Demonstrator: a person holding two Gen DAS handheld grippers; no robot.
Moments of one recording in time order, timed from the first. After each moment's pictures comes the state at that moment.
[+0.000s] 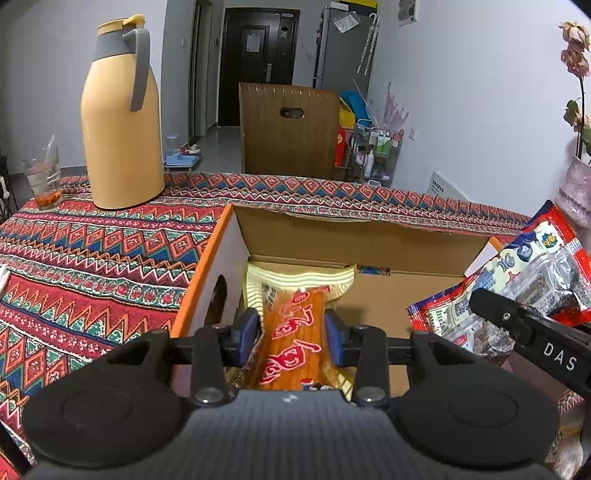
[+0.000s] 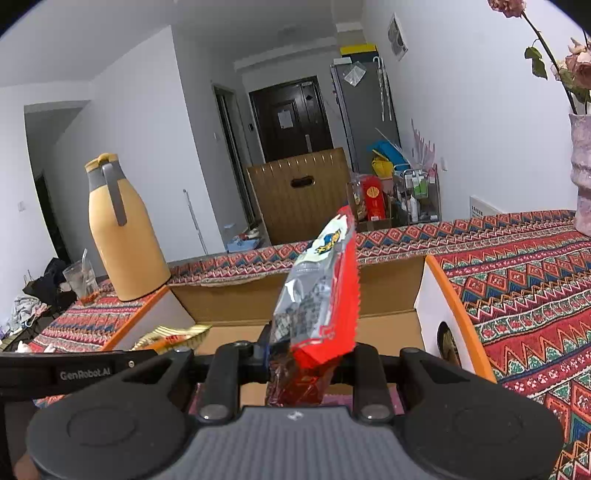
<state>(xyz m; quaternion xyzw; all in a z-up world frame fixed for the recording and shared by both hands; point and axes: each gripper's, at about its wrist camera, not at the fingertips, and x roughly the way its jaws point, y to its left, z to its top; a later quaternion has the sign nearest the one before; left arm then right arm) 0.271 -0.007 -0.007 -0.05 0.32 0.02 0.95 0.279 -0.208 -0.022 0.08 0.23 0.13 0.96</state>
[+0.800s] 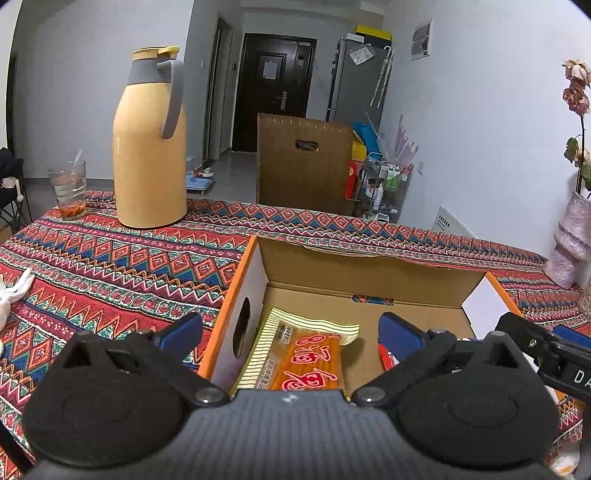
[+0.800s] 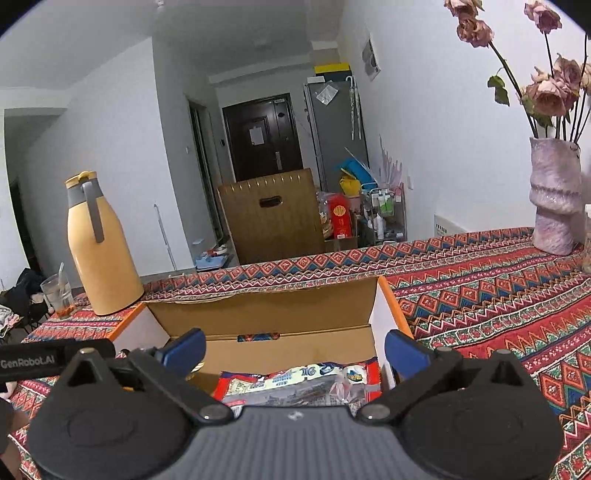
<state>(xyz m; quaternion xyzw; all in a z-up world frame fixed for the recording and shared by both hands) 0.238 0.004 0.018 -0.07 0.27 0.04 0.96 0.250 -0.225 0.001 0.07 0.21 0.08 0.97</state>
